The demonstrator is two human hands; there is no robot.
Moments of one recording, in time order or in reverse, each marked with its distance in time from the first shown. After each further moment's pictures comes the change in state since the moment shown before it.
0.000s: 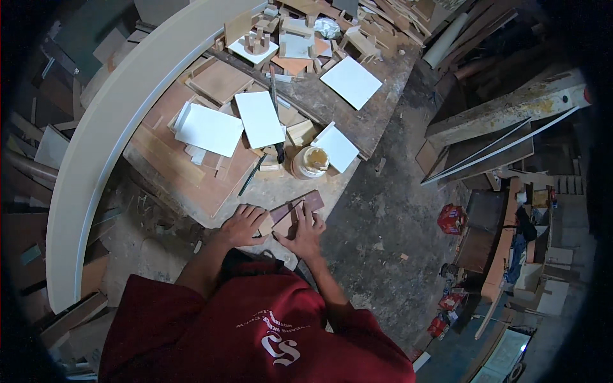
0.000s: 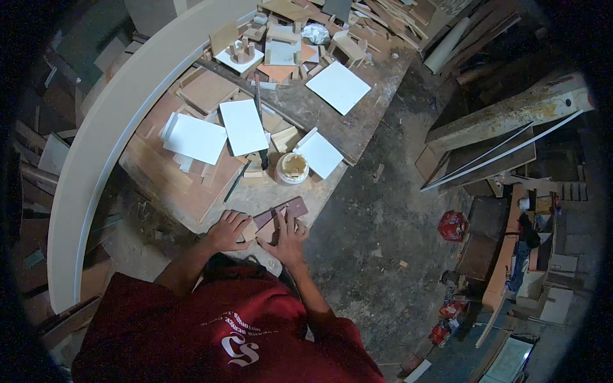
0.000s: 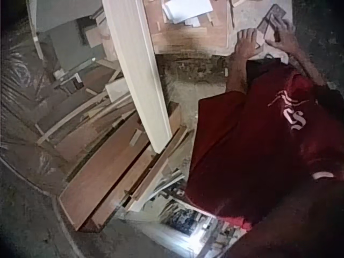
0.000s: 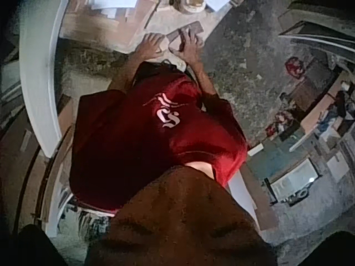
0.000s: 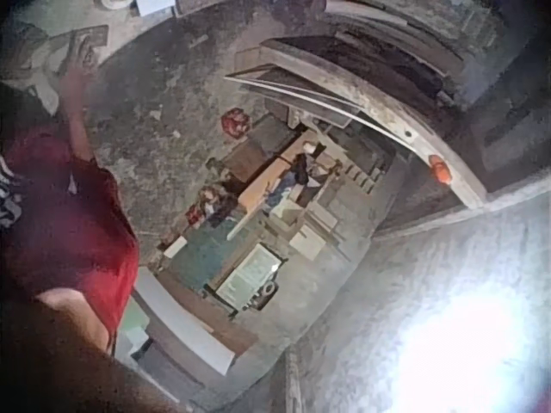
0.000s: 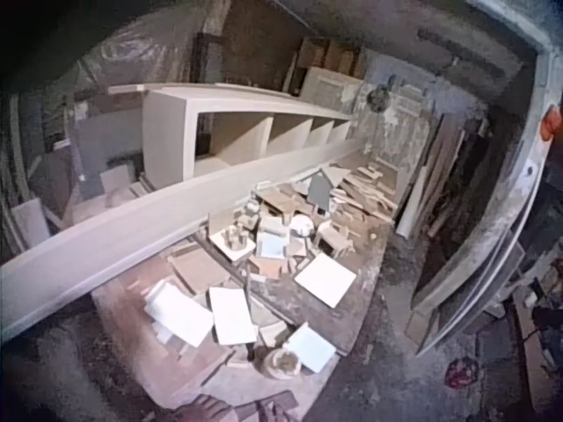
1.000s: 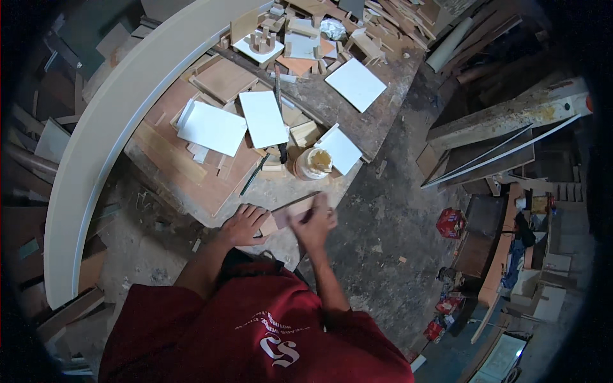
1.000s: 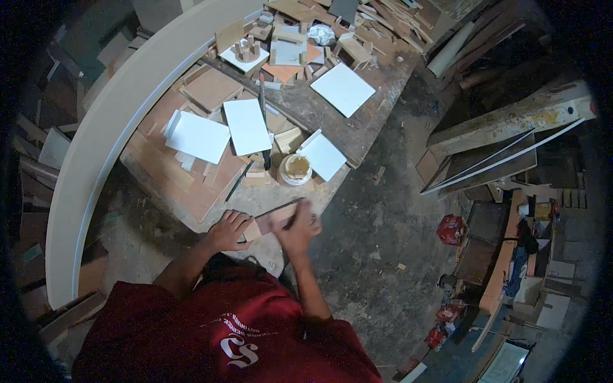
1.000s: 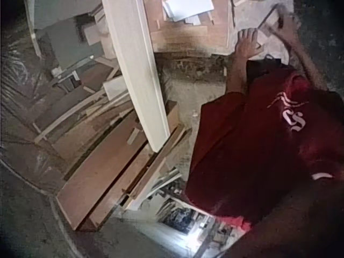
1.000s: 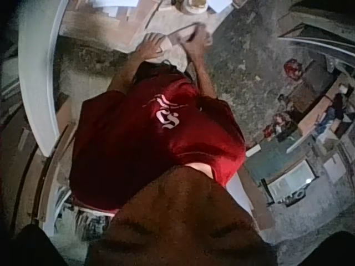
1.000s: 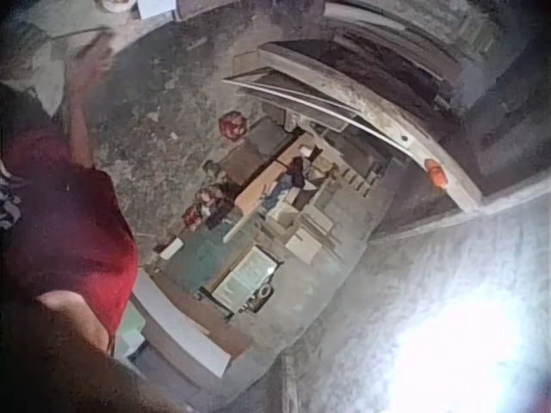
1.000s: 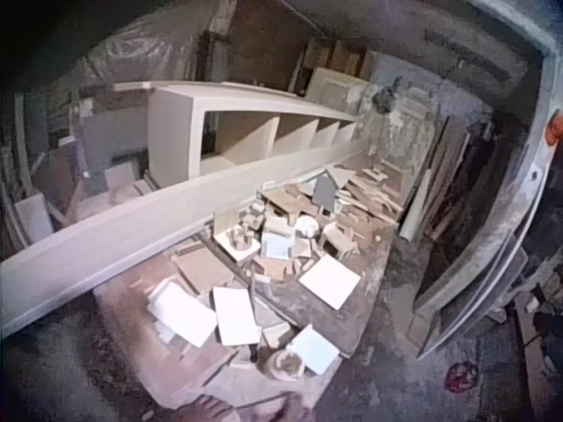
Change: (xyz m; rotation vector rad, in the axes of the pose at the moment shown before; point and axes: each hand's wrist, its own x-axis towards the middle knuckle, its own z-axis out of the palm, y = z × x) left_hand -0.002 0.002 0.000 0.004 0.020 -0.003; right_hand 0.024 0.001 0.002 0.085 0.244 0.110
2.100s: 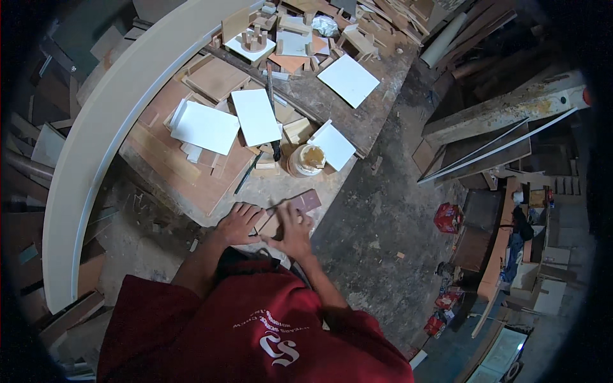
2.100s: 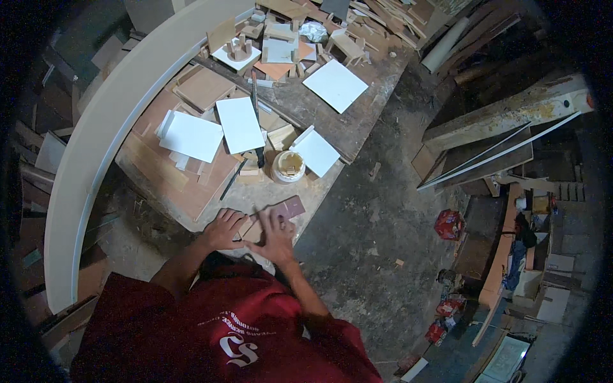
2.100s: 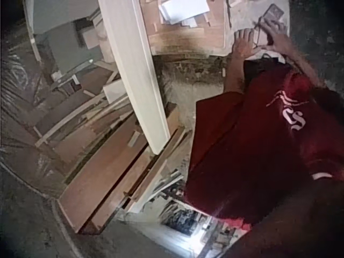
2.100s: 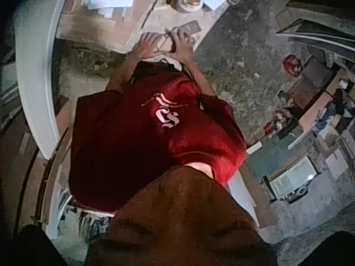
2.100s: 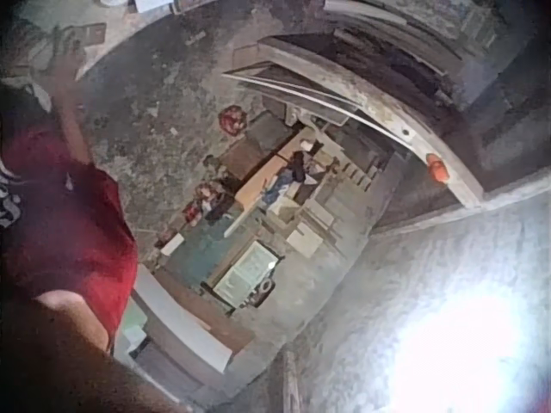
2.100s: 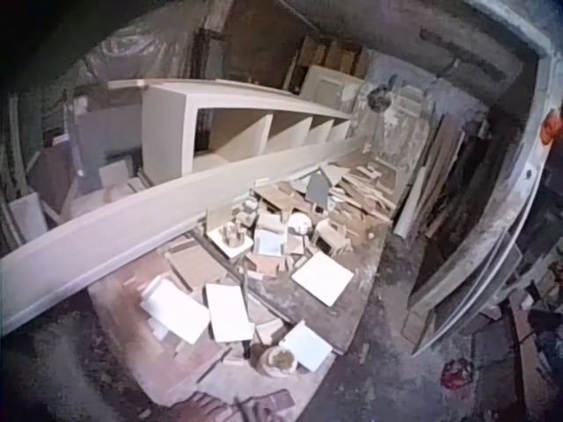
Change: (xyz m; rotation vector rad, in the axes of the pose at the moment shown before) left_hand 0.002 -0.001 -0.001 -0.007 0.010 0.018; right_hand -0.023 -0.010 -0.003 -0.102 -0.280 -0.219
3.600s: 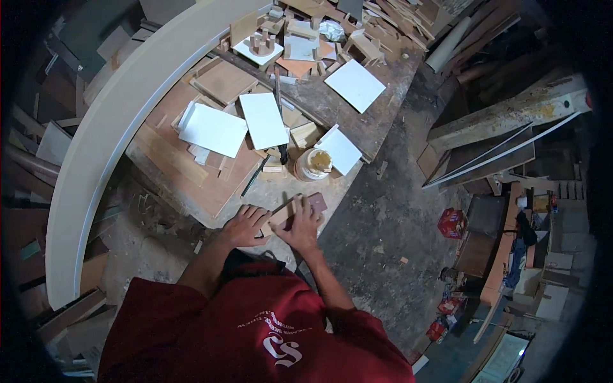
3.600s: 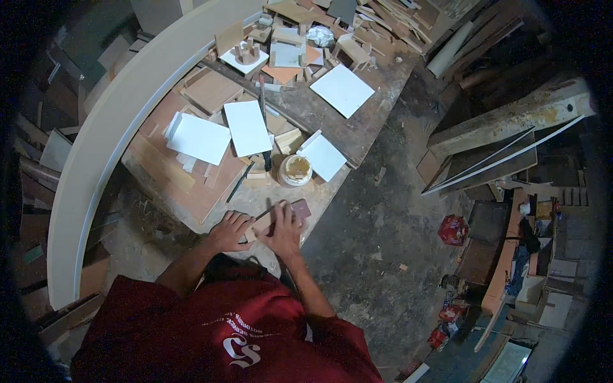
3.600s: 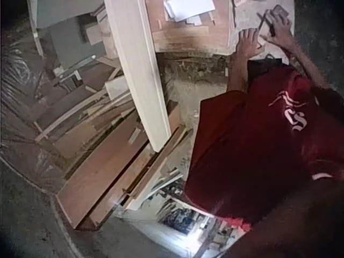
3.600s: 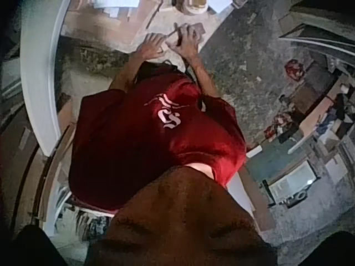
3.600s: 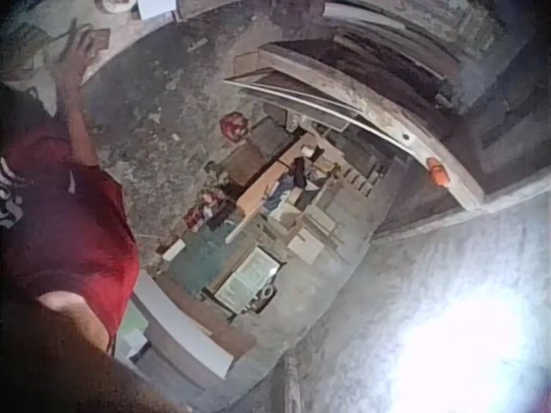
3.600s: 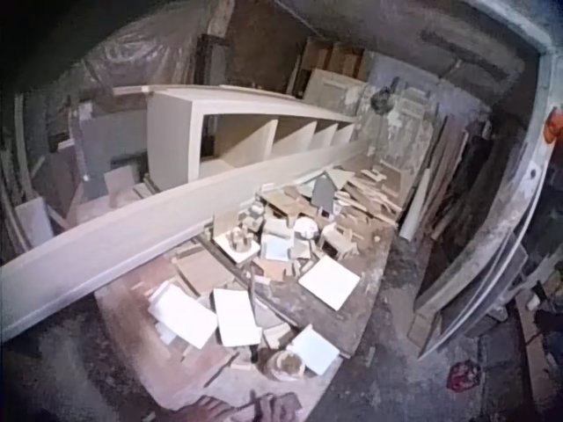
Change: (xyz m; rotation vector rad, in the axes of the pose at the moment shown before) left_hand 0.000 0.000 0.001 0.010 -0.014 -0.021; right_hand 0.025 -0.002 -0.001 -0.062 0.104 0.023
